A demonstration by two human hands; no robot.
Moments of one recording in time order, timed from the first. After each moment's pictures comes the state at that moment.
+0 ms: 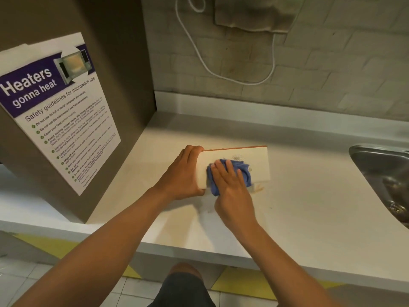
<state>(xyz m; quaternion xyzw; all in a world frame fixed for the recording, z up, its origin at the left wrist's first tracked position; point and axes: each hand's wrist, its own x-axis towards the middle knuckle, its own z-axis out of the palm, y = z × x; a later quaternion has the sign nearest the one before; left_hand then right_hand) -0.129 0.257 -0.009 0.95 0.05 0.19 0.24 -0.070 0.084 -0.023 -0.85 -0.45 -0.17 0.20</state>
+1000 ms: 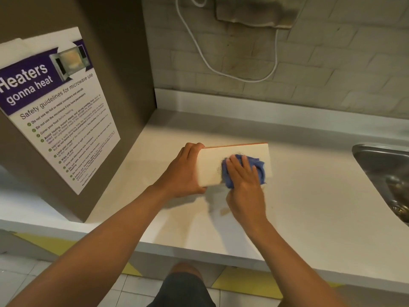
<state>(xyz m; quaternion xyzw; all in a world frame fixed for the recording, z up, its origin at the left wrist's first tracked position) -0.126 0.259 -0.007 0.95 0.06 0.18 0.25 -0.060 0.065 -0.014 -0.87 -0.38 -0.17 0.26</state>
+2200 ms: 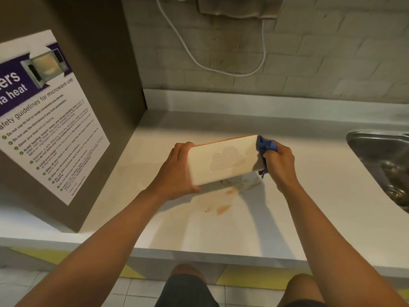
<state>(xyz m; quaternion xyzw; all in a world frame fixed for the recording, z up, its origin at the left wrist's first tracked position) -0.127 0.259 -0.008 0.94 0.06 0.19 0.26 0.027 0.025 0.030 -0.80 -0.09 0.03 0.60</state>
